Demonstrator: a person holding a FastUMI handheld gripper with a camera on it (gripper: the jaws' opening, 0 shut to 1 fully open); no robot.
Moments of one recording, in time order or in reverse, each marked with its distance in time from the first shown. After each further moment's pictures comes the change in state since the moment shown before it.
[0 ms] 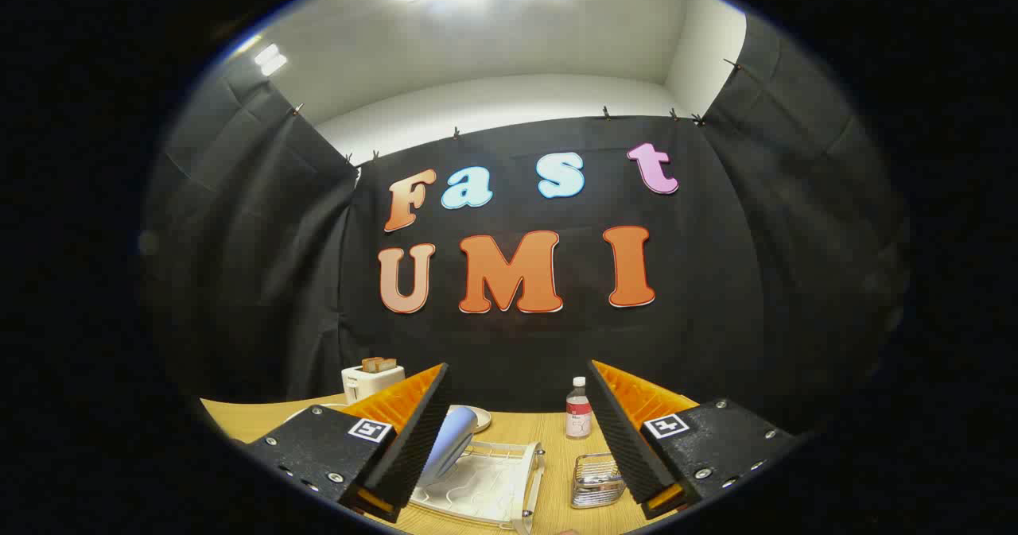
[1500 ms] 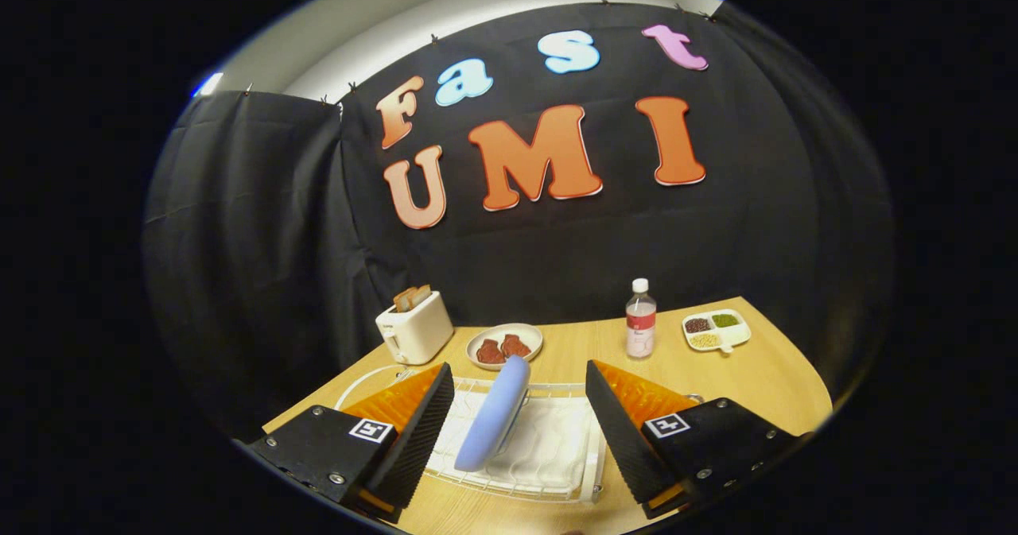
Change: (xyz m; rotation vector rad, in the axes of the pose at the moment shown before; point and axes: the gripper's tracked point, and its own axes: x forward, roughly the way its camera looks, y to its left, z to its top) arm 0.068 0.059 -0.076 0.170 0.541 0.132
